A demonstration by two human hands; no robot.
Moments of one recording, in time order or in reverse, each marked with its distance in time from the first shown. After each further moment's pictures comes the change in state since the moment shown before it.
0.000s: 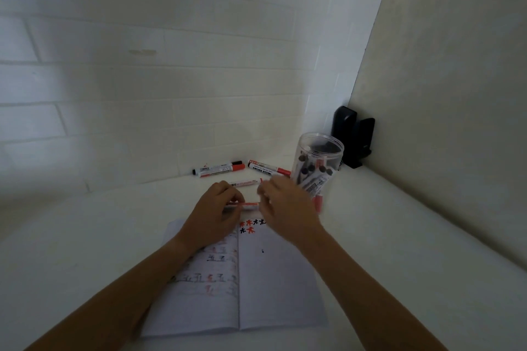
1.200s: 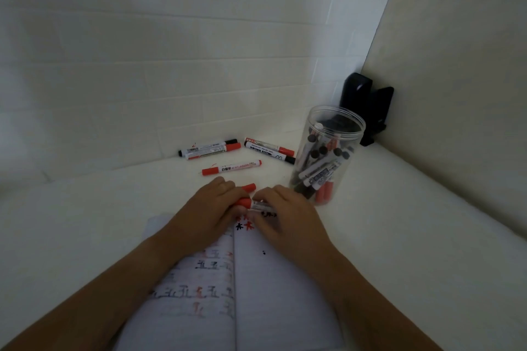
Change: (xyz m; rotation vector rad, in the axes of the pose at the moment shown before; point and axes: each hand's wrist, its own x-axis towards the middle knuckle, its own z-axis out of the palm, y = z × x) left_hand 0.001 -0.004 0.005 0.055 -0.198 0.151; right_hand -0.031 0.008 0.036 0.236 -0.064 0.083
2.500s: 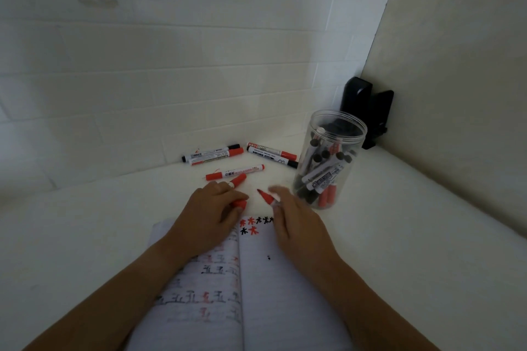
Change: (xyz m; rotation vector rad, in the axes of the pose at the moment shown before) left_hand -0.002 -0.007 0.000 0.030 0.032 -0.211; right_hand -0.007 -0.009 -0.004 0.064 -0.067 0.265
